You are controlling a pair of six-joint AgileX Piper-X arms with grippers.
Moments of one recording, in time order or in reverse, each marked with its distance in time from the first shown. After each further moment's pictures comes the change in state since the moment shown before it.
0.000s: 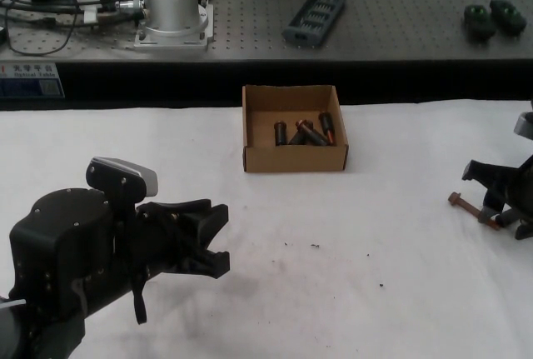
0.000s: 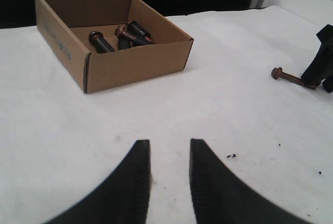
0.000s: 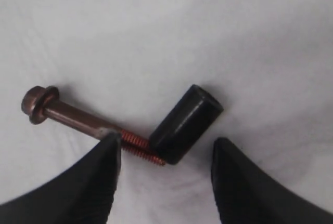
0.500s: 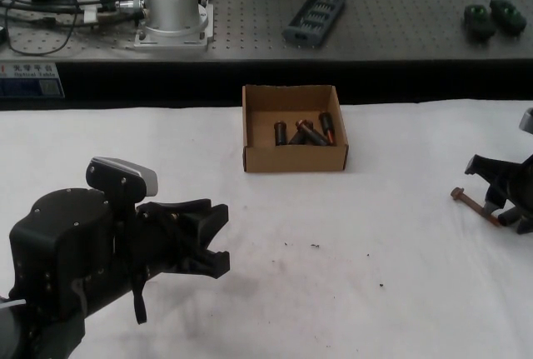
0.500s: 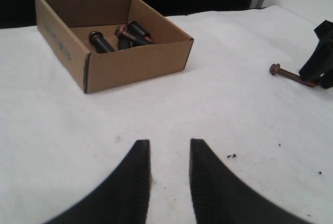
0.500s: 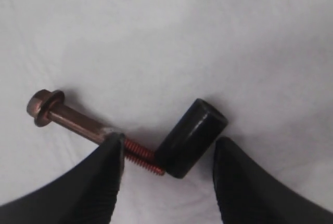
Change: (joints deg) left arm 0.0 0.0 0.0 0.0 0.0 0.0; right arm -0.4 0.0 0.3 -2.6 -2.2 1.8
